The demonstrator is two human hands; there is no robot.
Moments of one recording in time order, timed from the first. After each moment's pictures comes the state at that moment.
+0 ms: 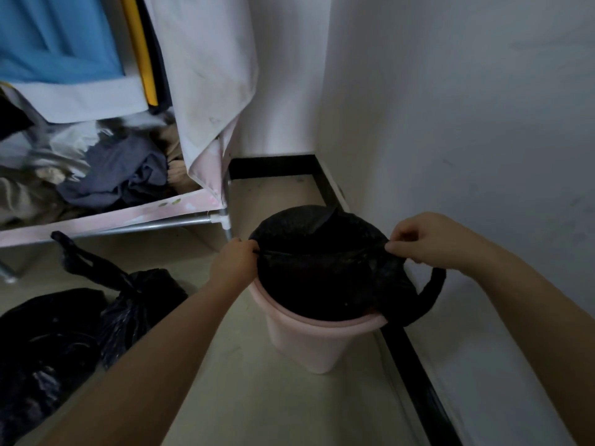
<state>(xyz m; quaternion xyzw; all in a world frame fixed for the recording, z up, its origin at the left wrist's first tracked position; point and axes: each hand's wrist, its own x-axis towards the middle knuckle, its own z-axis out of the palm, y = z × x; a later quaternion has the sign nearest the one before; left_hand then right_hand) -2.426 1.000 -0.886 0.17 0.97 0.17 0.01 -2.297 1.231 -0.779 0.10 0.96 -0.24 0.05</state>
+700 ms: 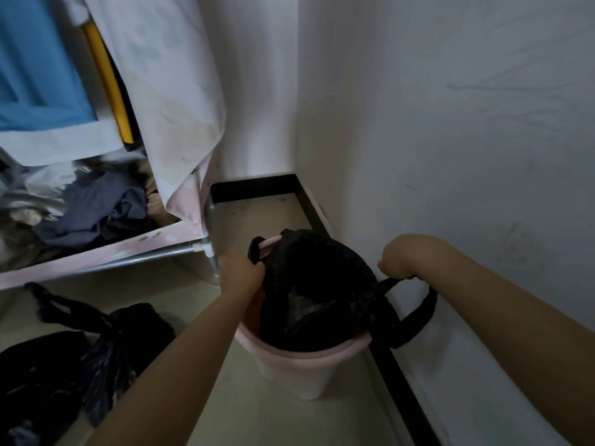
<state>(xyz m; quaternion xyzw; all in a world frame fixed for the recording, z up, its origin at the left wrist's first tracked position) -2.437 1.055 -0.867 -0.03 0.94 0.34 0.05 -2.322 1.246 -0.764 0.23 0.93 0.01 0.29</state>
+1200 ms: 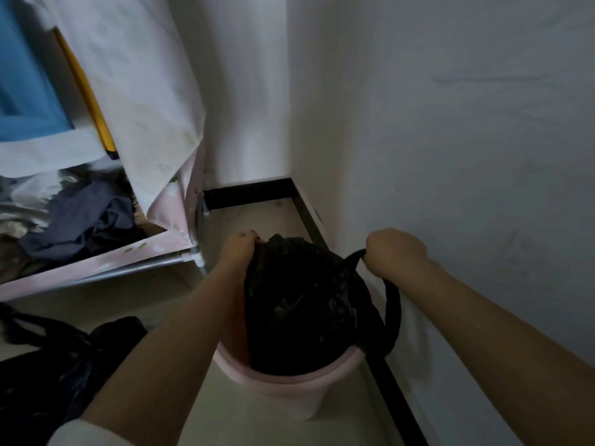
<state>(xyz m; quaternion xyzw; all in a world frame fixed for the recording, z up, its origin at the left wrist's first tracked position) -2.478 1.100 -0.841 -0.02 0.83 0.54 0.13 -2.338 1.267 -0.785 0.27 0.95 -0.10 0.10</state>
